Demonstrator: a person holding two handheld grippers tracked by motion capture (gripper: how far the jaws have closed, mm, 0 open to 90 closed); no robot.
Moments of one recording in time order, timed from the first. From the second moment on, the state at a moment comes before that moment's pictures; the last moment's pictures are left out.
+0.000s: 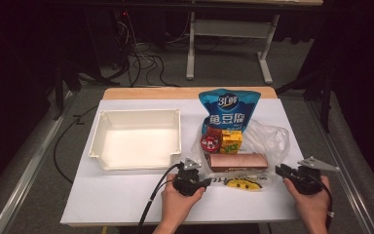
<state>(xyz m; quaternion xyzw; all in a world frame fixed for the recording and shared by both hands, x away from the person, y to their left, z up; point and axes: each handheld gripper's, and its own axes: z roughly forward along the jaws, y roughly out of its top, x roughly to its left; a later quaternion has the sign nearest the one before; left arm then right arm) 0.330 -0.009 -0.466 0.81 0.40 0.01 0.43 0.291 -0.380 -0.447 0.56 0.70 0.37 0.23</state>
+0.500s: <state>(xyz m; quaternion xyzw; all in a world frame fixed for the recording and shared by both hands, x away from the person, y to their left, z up) 0.351 -0.019 -0.455 0.77 0.47 0.09 0.42 0.364 -0.338 -0.431 0.52 0.73 0.37 0.24</state>
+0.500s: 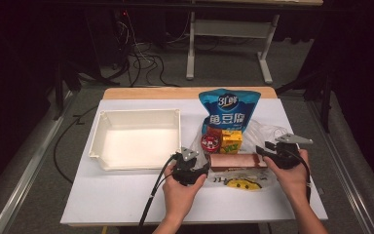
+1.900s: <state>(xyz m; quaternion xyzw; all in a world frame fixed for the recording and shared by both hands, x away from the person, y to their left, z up) 0.325 0.029 -0.428 0.75 0.42 0.14 0.50 0.393 -0.328 -0.357 0.48 0.69 0.48 0.26</state>
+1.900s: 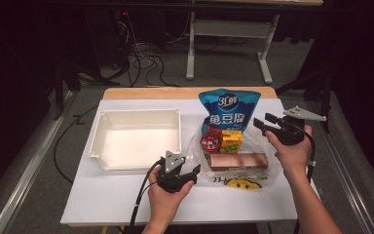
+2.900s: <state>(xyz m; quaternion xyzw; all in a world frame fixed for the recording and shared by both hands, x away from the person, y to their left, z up) 0.344 0.142 -0.406 0.69 0.43 0.18 0.55 0.448 -0.273 -0.380 0.45 0.72 0.47 0.25</state>
